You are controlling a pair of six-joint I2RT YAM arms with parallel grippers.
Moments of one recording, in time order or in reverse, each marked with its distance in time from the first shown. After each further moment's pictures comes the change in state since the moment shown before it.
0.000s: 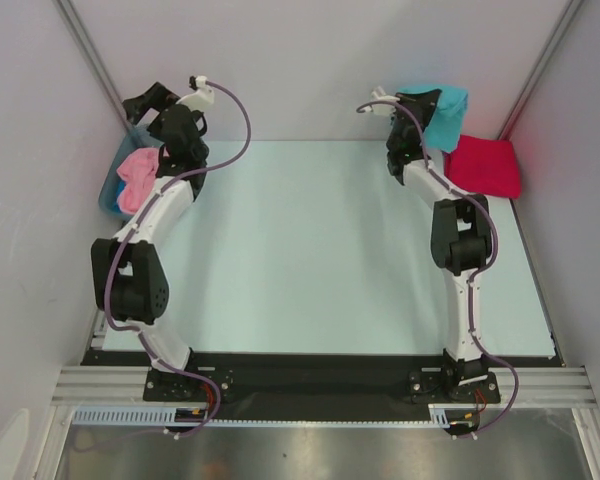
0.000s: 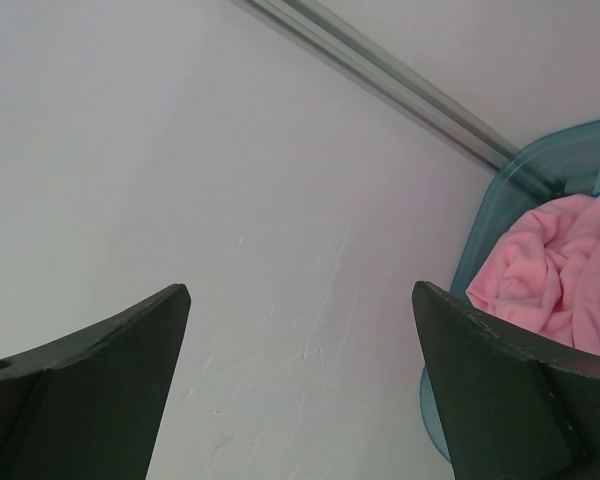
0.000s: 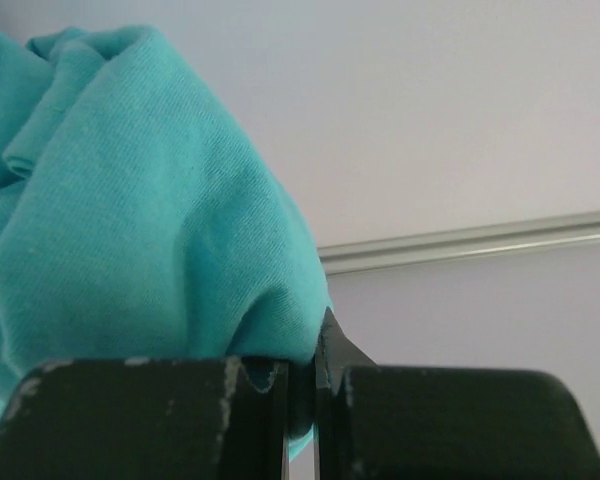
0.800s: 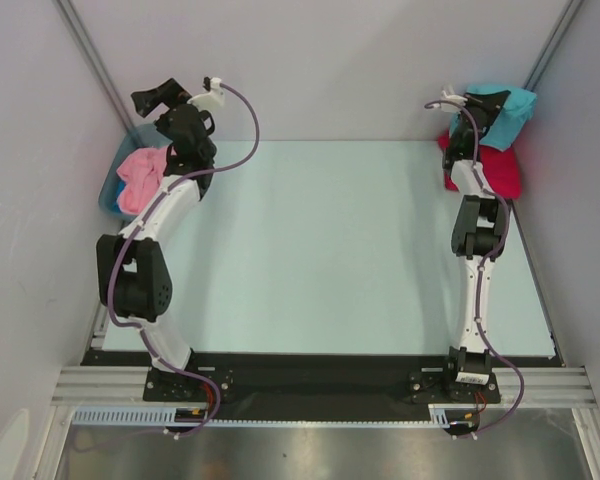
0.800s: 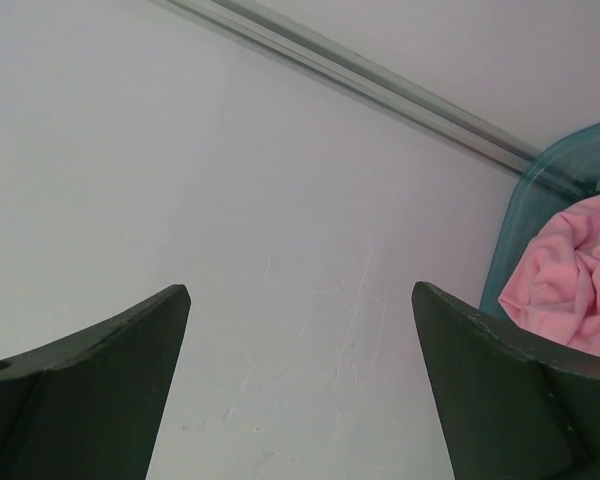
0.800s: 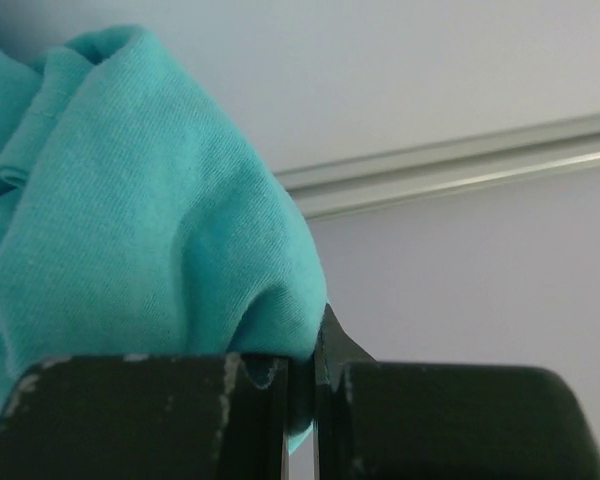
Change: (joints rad) left arm -0.040 0.033 0.022 0.048 -0.003 0.151; right arm -0.341 0.388 0.447 0.071 -0.169 -0.058
